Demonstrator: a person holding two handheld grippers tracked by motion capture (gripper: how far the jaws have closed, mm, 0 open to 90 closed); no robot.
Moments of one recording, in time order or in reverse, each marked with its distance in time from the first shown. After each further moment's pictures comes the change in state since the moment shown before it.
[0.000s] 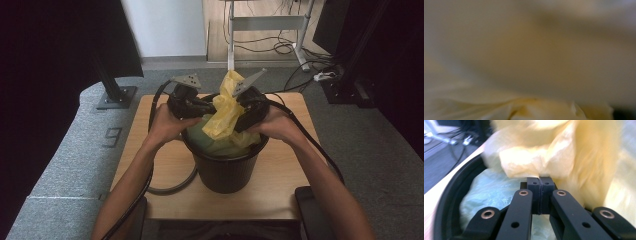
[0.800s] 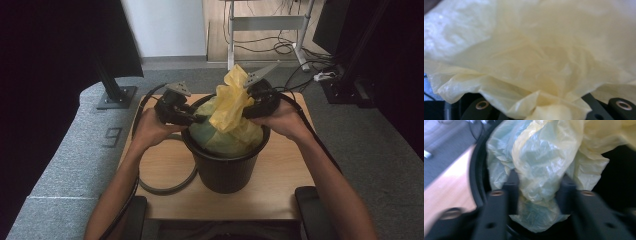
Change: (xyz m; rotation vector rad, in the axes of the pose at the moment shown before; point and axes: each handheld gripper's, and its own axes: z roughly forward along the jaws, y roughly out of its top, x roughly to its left) left arm 0.014 -0.031 -0.012 0.190 0.138 -0.036; right arm -0.006 0.000 -0.029 -0.063 0.020 0.064
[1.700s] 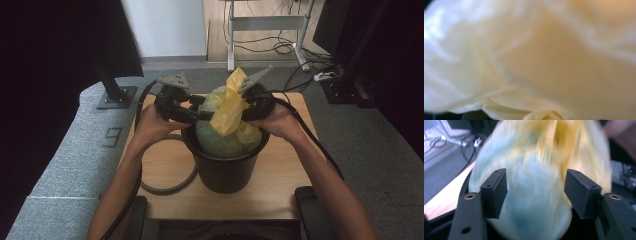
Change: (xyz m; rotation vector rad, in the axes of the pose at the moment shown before) left arm -0.013 0.012 -0.024 -0.146 -0.014 0.011; right arm -0.003 -0.005 0.011 0.057 -0.077 -0.028
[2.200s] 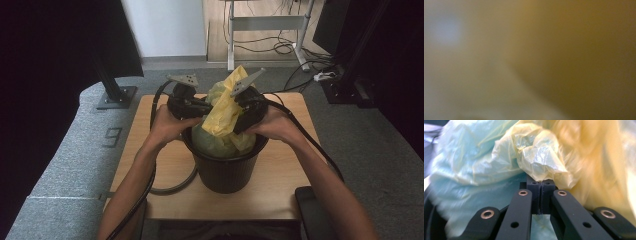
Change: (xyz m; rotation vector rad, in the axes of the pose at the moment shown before) left arm 0.005 0.011 0.032 -0.089 -0.204 -0.059; right arm 0.015 0.009 0.016 -0.010 0.064 -0.042
